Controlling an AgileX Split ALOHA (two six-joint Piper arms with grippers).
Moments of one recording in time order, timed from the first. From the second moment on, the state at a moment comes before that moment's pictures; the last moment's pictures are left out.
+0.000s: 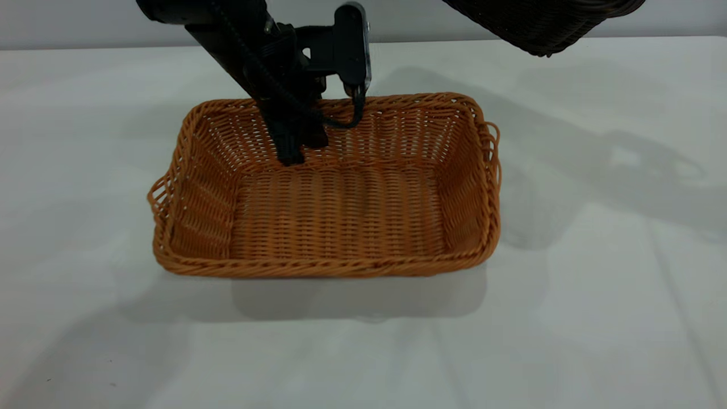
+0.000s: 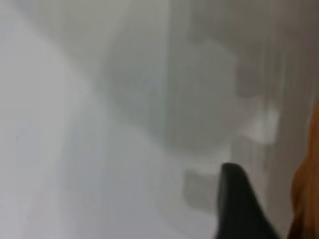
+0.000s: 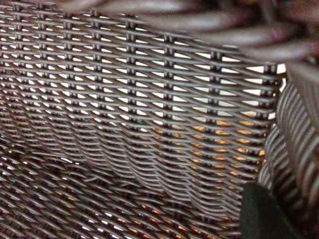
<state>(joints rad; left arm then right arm) -0.48 2.35 -1.43 -0.20 0.06 1.24 -0.13 1.89 -1.21 1.07 0.91 -0.37</state>
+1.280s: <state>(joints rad) -0.48 1.37 -1.42 -0.19 0.45 1.22 0.14 1.91 -1.21 0.85 0.92 -0.26</state>
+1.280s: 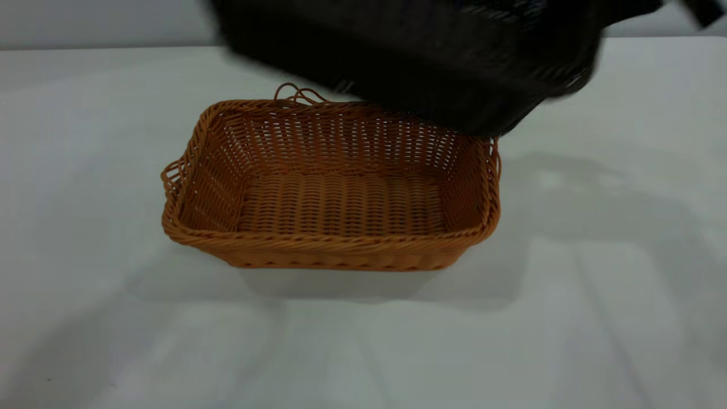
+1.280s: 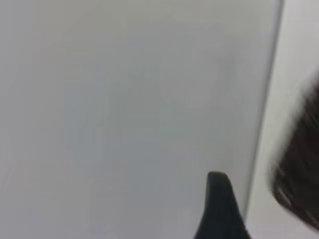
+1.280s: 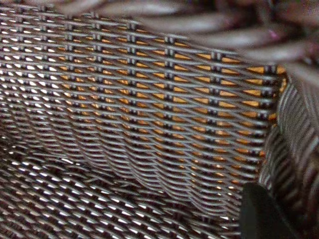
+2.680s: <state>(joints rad) -0.48 1.34 -1.42 -0.19 0.49 1.17 0.28 2.19 -1.36 0.68 0.77 -0.20</state>
